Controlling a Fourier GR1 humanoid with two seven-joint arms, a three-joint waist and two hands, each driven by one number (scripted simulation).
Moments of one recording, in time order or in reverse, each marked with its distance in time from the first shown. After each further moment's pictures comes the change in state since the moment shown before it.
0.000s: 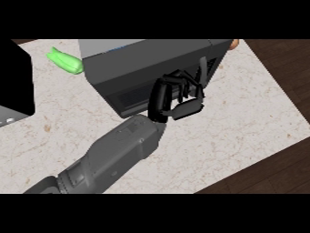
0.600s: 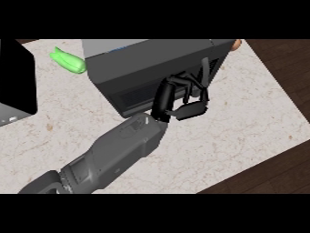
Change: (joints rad) left arm -0.056 -0.001 -0.091 0.057 -0.007 0.024 0.054; right arm -0.021 -0.028 0.012 -0.019 -0.085 0.038 0.012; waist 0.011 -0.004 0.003
